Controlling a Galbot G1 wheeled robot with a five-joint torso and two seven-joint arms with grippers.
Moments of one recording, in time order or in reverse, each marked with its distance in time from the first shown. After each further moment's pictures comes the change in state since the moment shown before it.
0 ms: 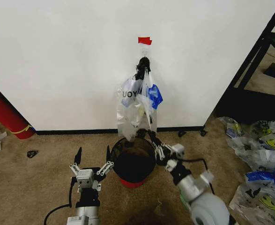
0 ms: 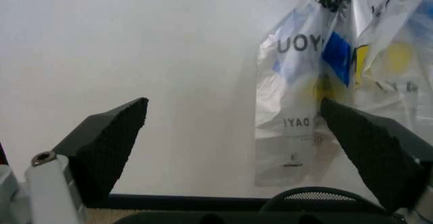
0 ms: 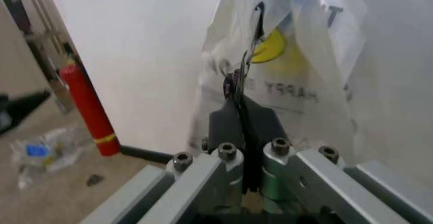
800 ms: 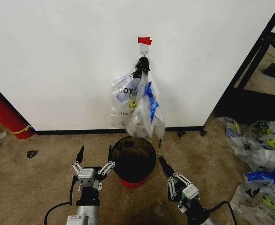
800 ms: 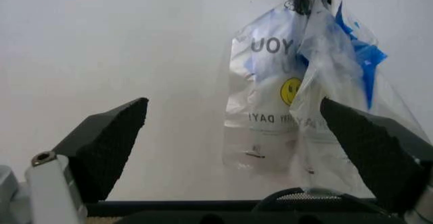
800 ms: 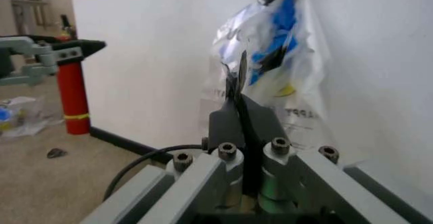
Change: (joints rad) left arm -0.025 0.052 0.011 0.008 -0.026 0.001 0.000; right arm -0.307 0.045 0.123 0.016 -0.315 0.315 -0.017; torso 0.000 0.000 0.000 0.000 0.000
